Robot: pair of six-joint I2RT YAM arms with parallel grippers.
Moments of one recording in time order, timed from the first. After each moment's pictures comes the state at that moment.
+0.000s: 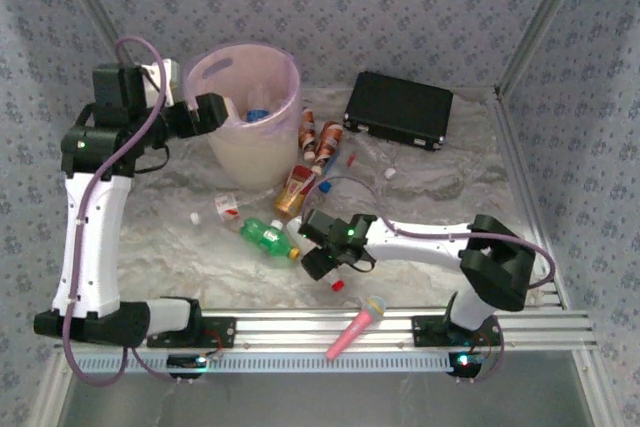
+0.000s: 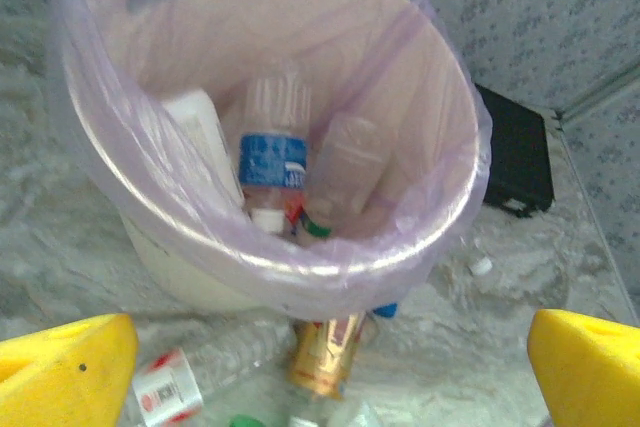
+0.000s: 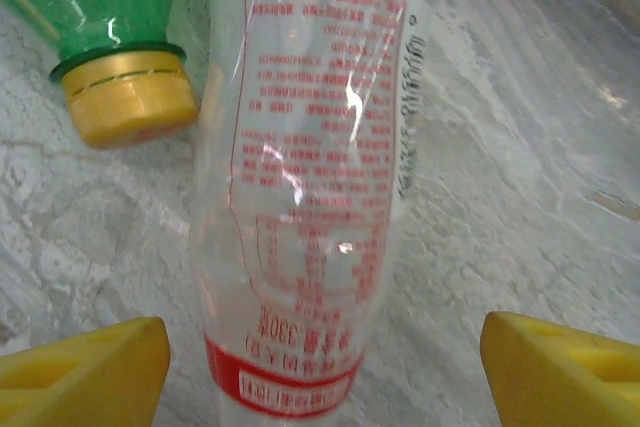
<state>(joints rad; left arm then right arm) -0.12 1.26 1.75 -1.09 0.27 -0.33 1.11 1.60 0.99 -0.58 0.10 0.36</state>
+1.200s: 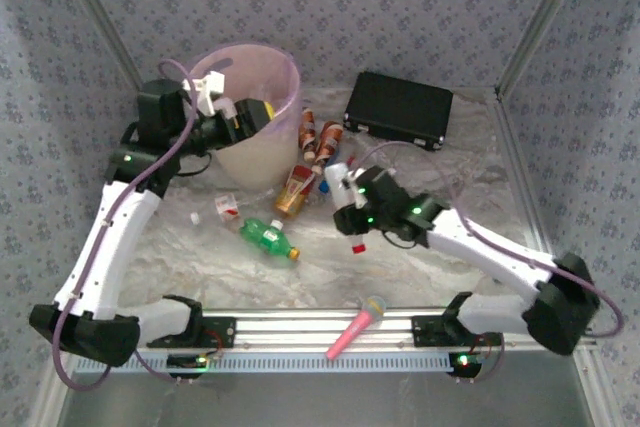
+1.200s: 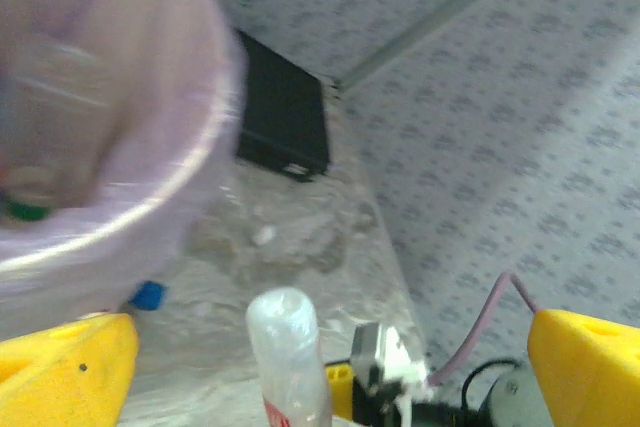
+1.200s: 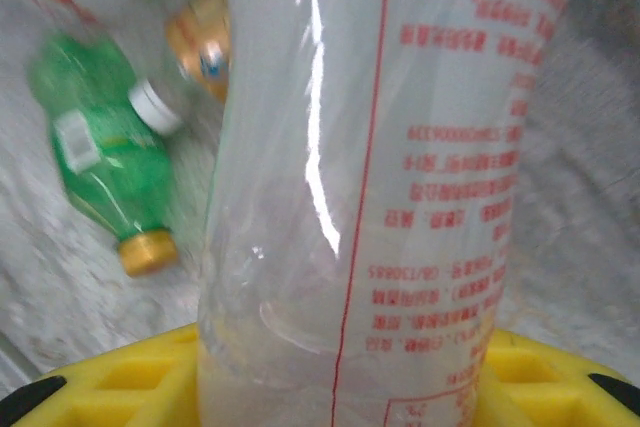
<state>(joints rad) -0.32 1.19 1.42 -0.60 0.56 -0.70 0.79 1.19 0.91 -0.53 -0.06 0.33</state>
